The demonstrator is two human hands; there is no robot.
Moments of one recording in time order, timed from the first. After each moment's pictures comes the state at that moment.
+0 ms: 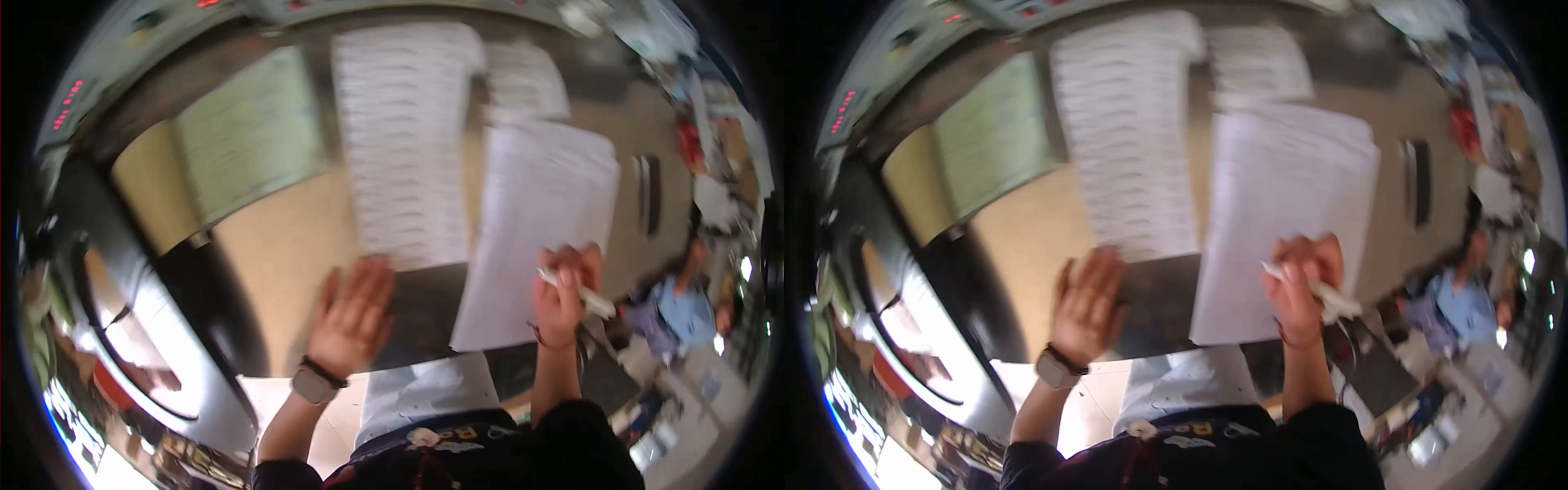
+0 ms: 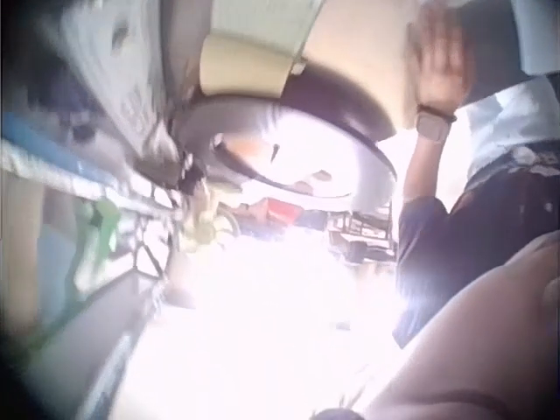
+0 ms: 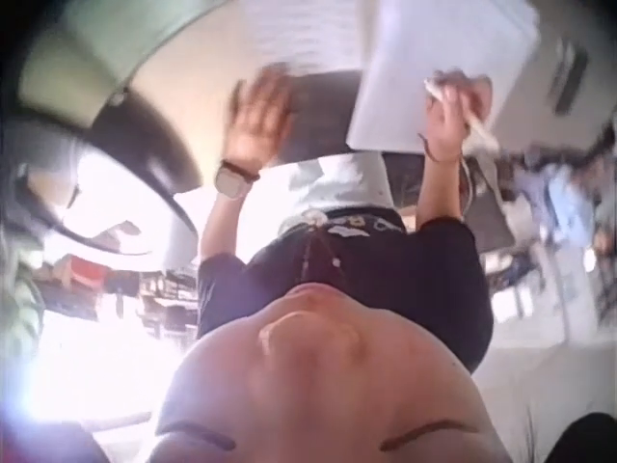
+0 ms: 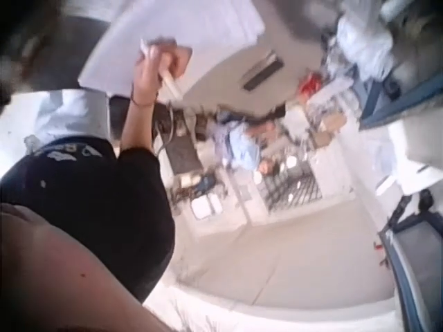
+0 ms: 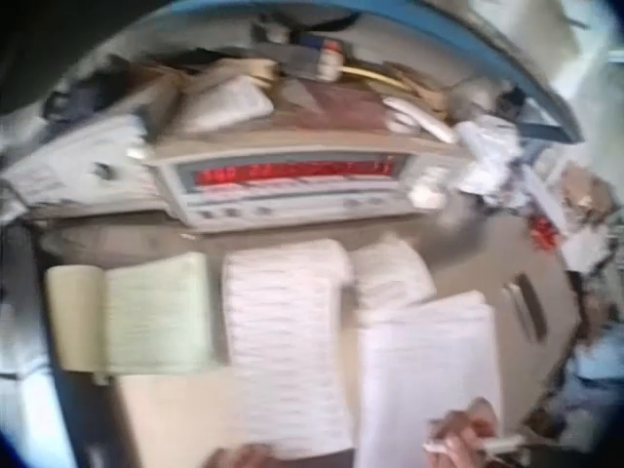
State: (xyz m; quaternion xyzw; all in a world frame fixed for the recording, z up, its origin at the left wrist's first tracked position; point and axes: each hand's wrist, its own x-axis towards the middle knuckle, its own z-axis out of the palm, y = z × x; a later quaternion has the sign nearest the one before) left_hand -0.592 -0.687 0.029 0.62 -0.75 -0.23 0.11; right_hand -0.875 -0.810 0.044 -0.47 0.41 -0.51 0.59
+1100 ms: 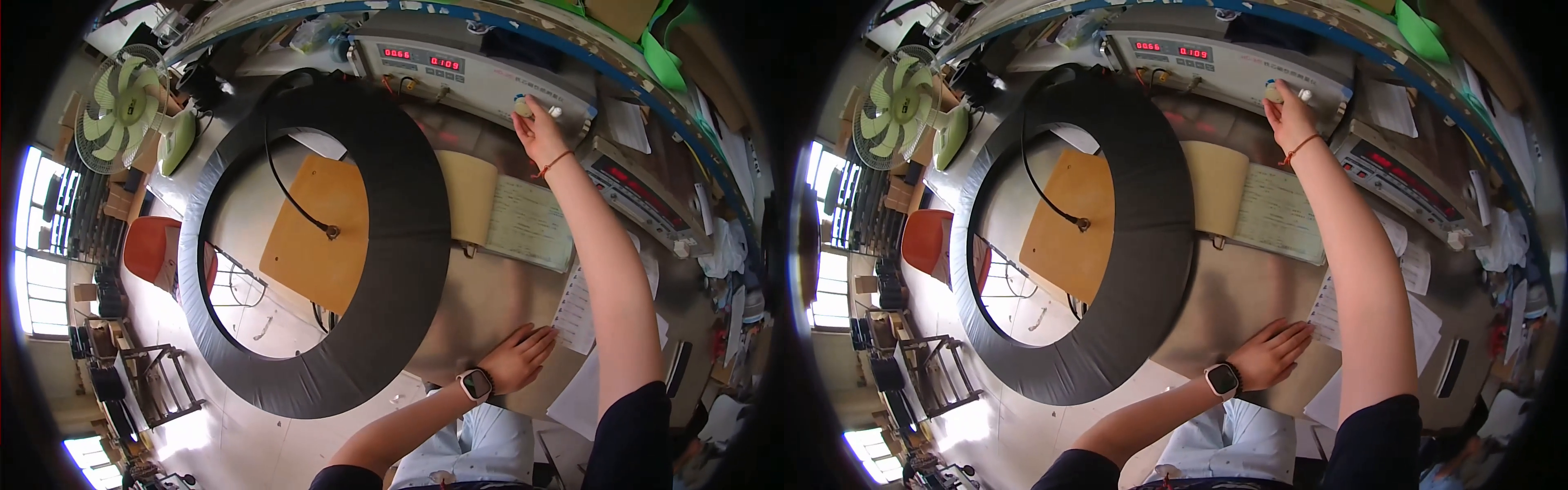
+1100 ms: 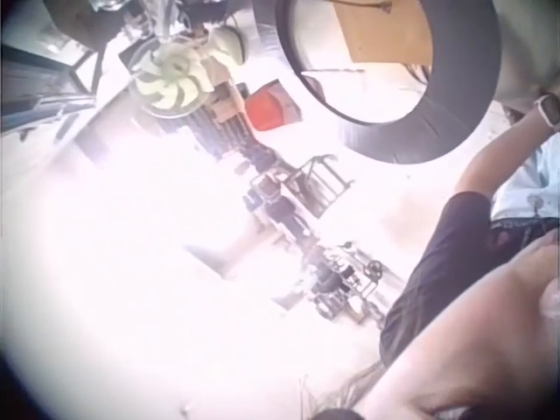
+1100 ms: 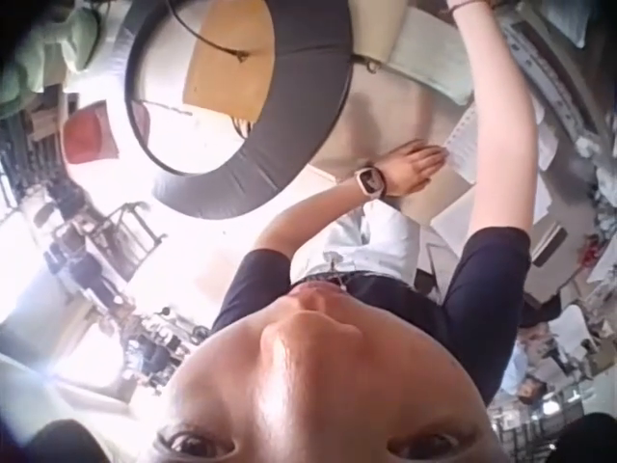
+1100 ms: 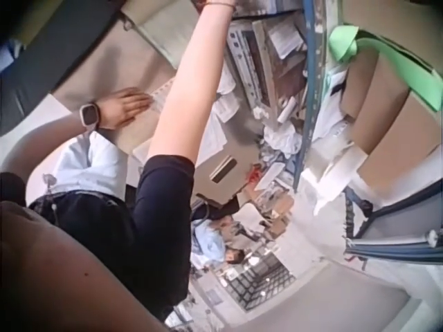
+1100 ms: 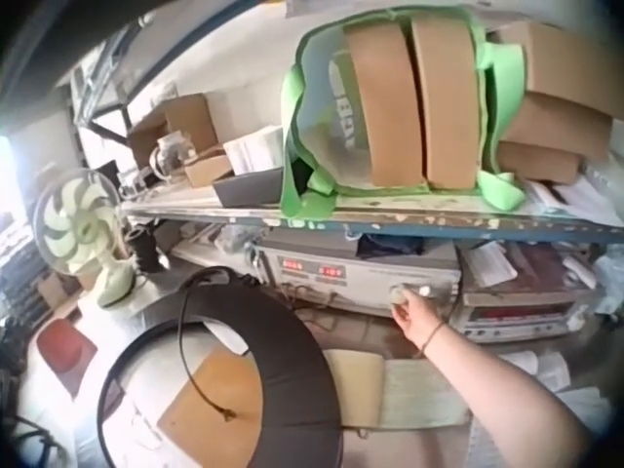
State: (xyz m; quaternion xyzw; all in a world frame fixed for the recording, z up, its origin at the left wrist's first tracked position) left_hand -0.586 -0.666 0.023 0.58 -0.74 -0.15 0.30; right_hand -0.390 -1.035 0.062 -0.27 0.36 -0.35 0.82
